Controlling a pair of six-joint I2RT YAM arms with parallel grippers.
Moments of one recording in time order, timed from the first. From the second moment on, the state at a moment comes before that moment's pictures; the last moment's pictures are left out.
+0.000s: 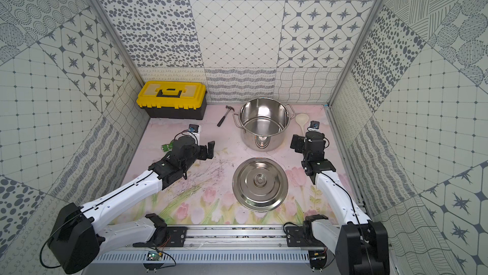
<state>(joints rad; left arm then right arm) -0.50 1.17 0.71 -0.06 -0.34 -0.19 0.09 1.13 0.64 -0.02 0.24 0.17</state>
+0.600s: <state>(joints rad) -0.16 1.48 0.40 0.48 -0.31 -0.06 0.06 1.52 0.45 0.62 0.14 0.06</state>
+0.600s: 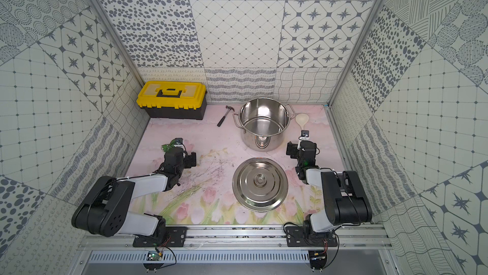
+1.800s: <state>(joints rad) -0.04 1.57 0.41 0.70 -0.02 -0.06 0.05 1.55 0.42 0.78 0.05 0.03</state>
